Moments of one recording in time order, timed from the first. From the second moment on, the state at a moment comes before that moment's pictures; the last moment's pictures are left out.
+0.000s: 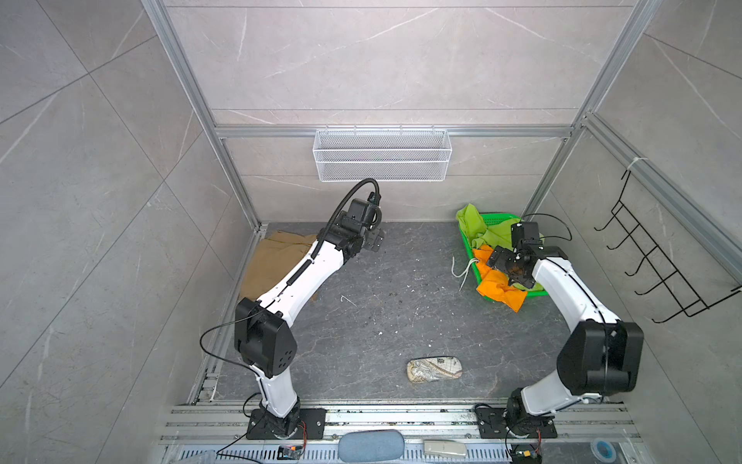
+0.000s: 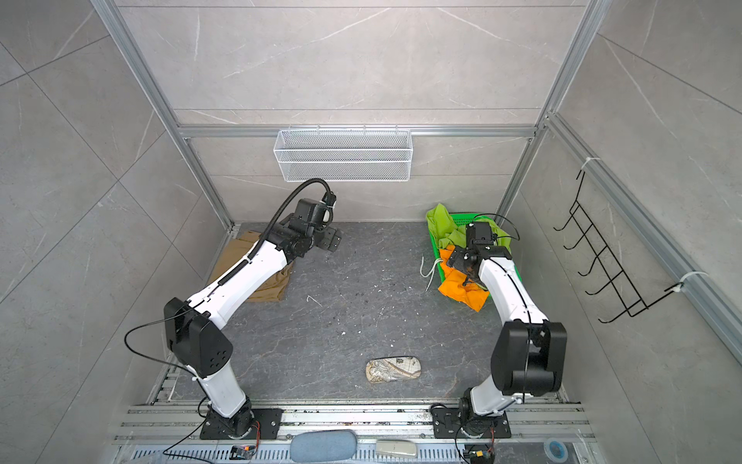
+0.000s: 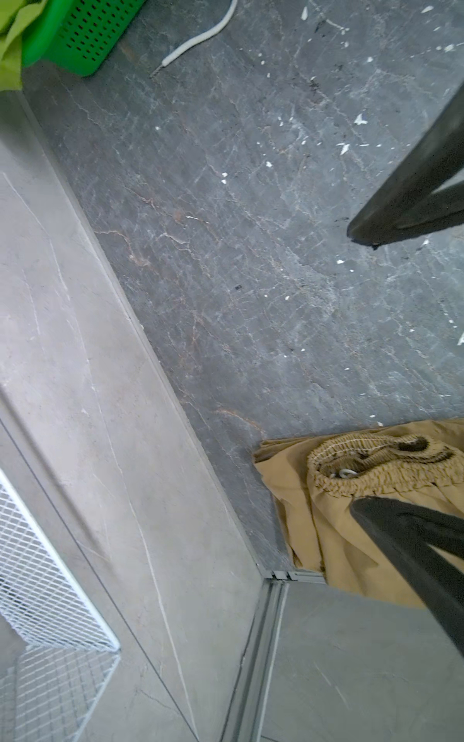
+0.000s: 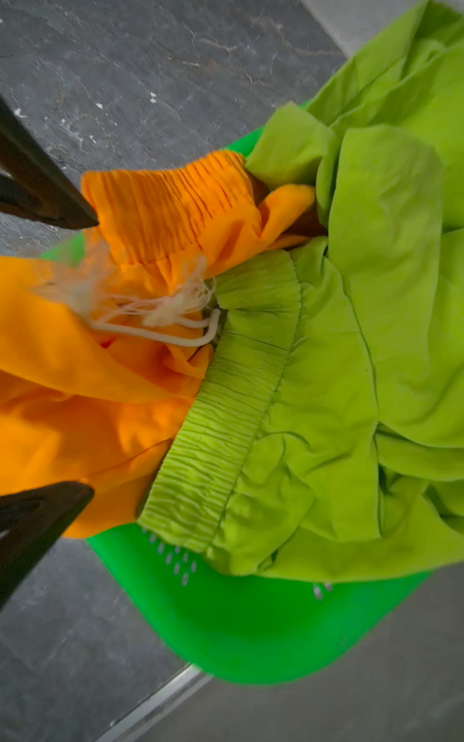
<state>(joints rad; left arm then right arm) -0.56 1.83 1.80 -0.64 -0.36 0.12 -0.06 1.62 1.33 -0.75 0.14 0.52</state>
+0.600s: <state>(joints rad) -0.64 2.18 2.16 -0.61 -0.27 0.21 -0.19 2.00 1.66 -0.52 -0.15 0.59</state>
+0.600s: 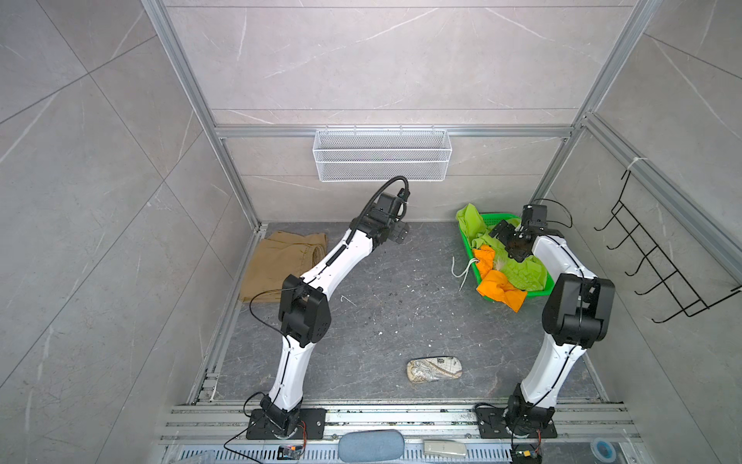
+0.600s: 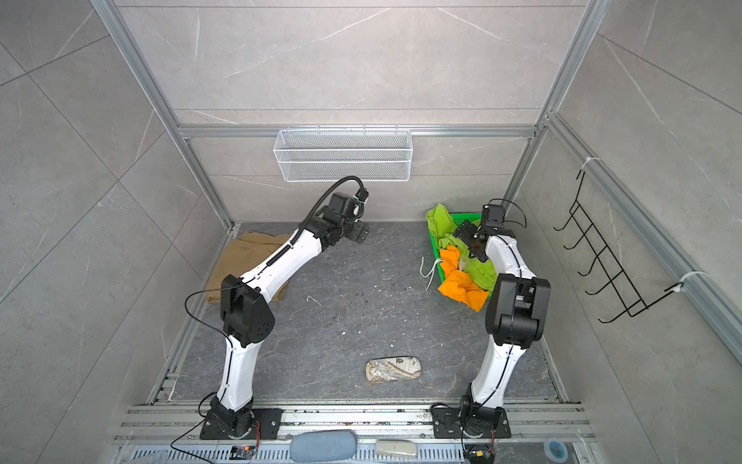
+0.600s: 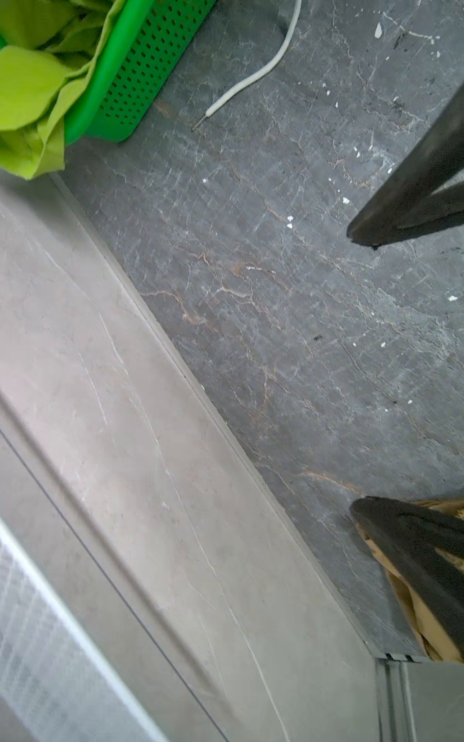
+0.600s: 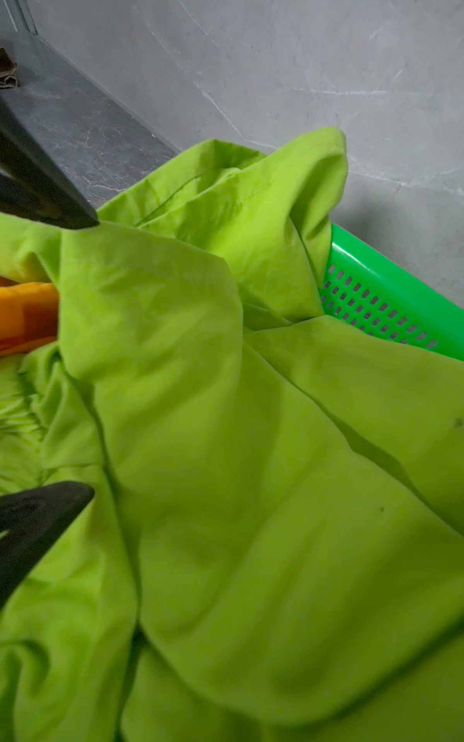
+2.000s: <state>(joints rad) -0.65 1.97 2.02 -0.74 -0.10 -0.06 -0.23 1.65 1.96 -0.53 -0.18 0.65</state>
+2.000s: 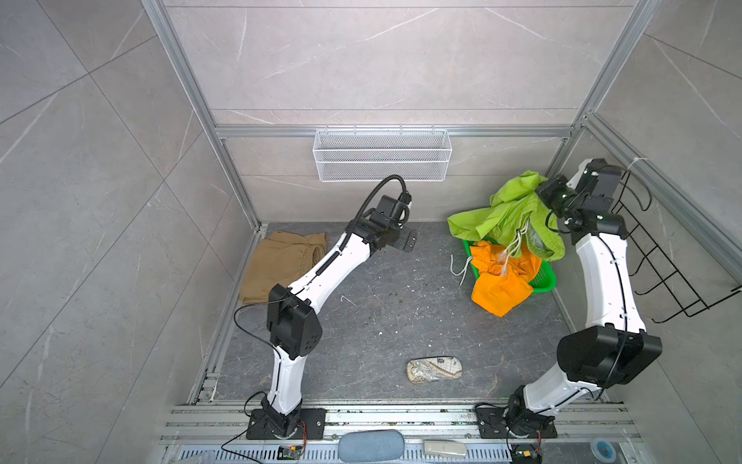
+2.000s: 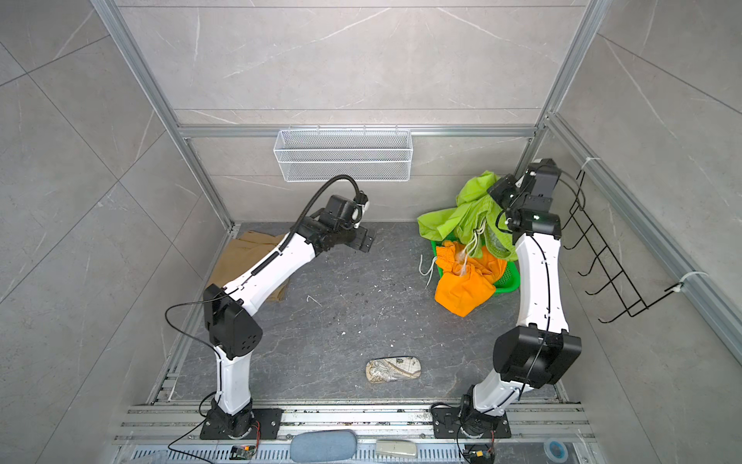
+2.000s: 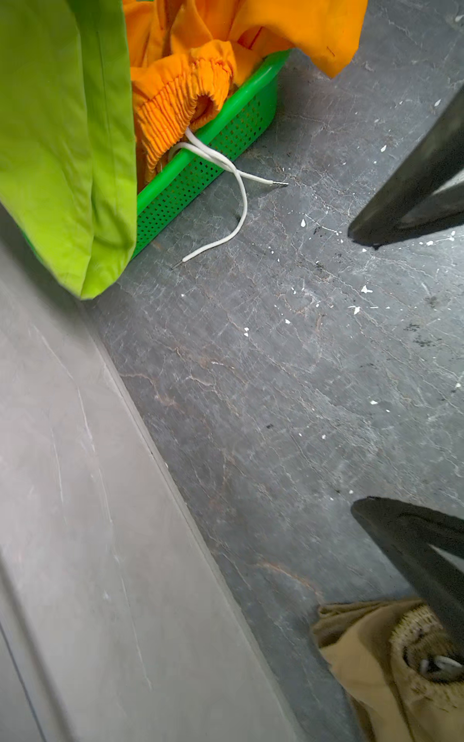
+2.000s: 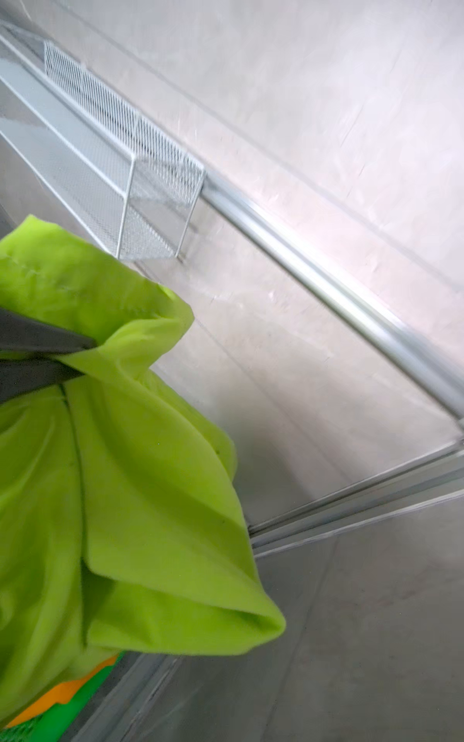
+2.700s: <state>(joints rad) -0.25 1.56 1.48 -0.58 0.18 -0.40 0.36 1.70 1.90 -0.52 -0.28 0.68</state>
